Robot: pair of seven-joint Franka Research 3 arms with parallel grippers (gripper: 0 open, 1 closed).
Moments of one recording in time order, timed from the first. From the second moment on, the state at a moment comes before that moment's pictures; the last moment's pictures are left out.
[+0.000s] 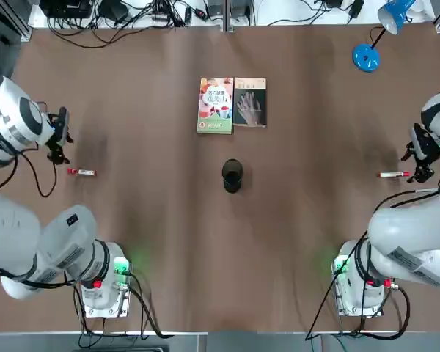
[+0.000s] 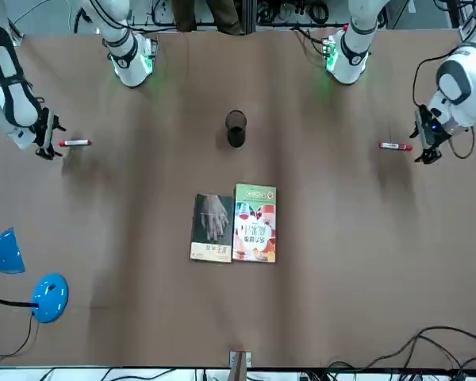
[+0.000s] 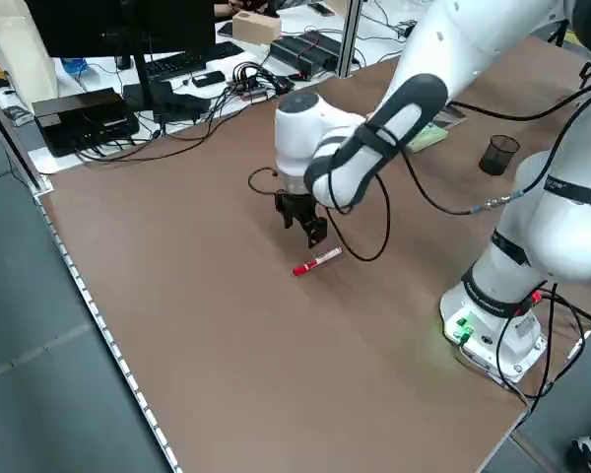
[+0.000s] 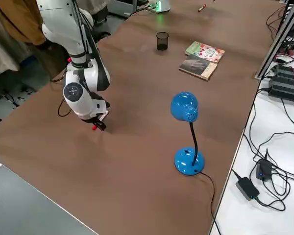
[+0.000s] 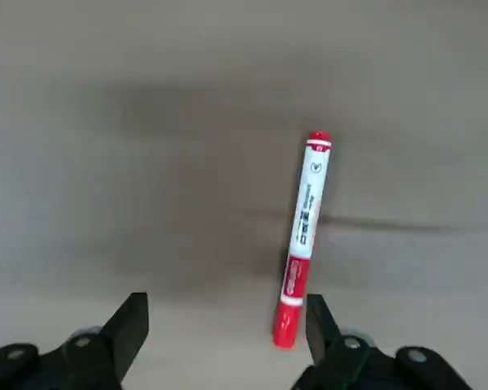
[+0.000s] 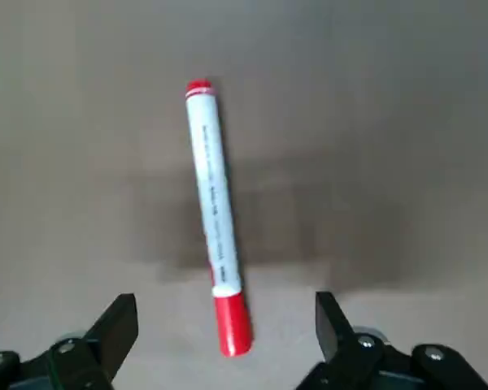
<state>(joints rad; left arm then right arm) 0.64 0.07 -0.12 -2.61 -0.09 2.64 2.11 -0.49 0.27 -0.28 -2.44 0.13 2.45 -2.33</state>
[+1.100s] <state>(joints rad) 0.69 0.19 -0.12 -2.70 -0.07 2.88 2.18 -0.52 0.26 -0.25 -2.50 0.12 2.53 -2.37</state>
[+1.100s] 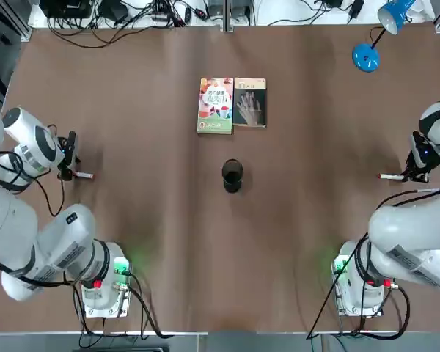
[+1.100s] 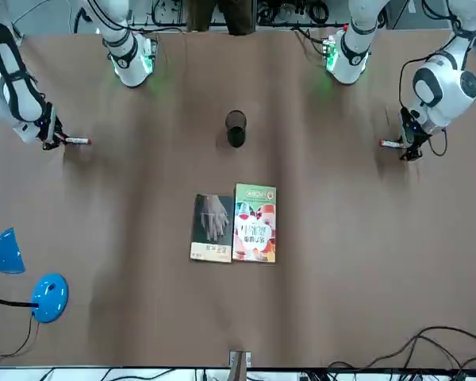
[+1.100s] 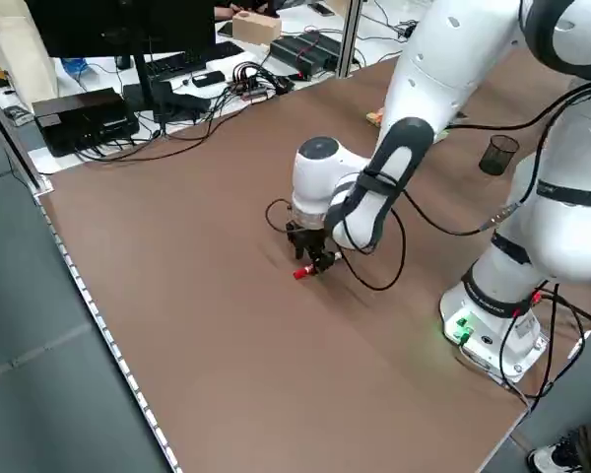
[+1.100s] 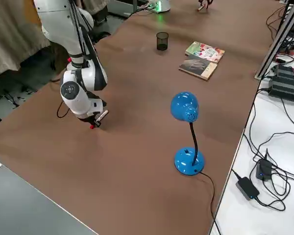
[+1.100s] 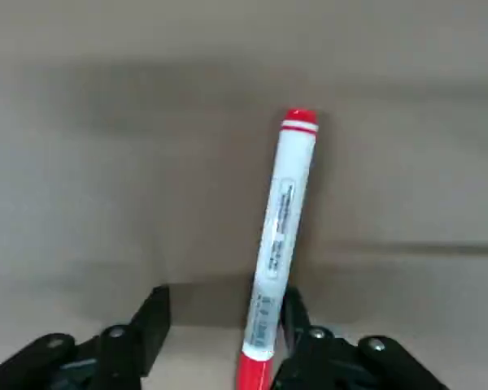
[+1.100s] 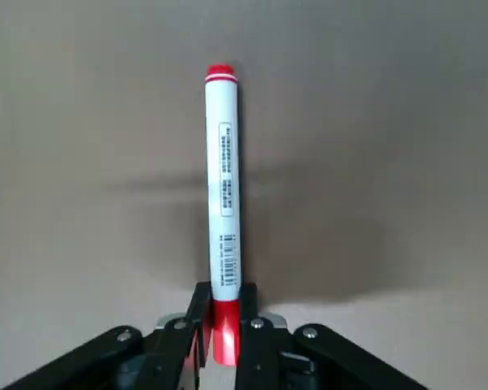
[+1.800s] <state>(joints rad) 0.70 0.17 -0.16 -2.70 -0.06 2.88 2.18 -0.50 0.20 -0.25 -2.27 0.13 2.11 -2.44</state>
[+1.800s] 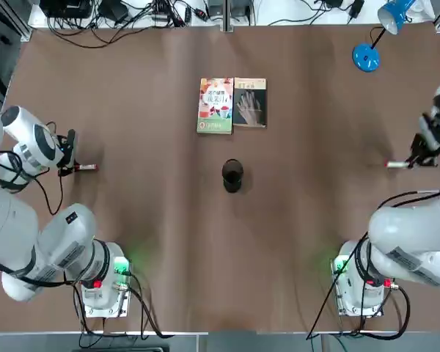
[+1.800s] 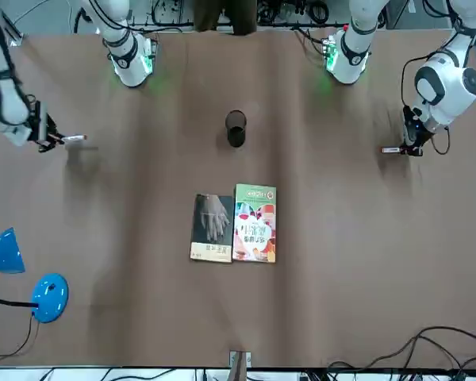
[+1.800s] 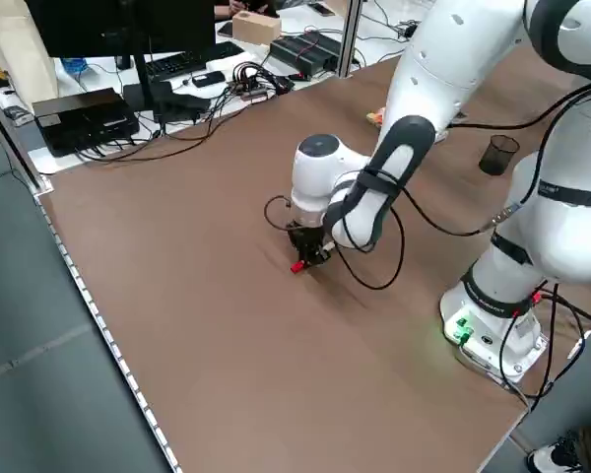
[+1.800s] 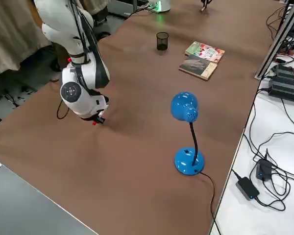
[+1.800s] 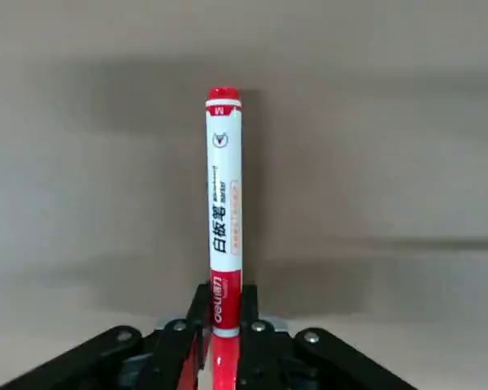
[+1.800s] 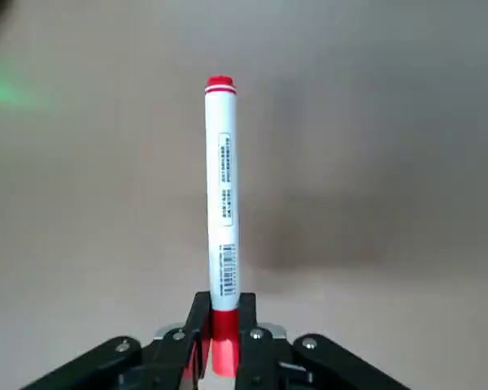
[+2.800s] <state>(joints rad) 0.69 -0.13 -0.94 -2.32 0.21 2.05 1.25 -0.04 0.11 -0.24 -1.43 0.11 1.21 -1.78</state>
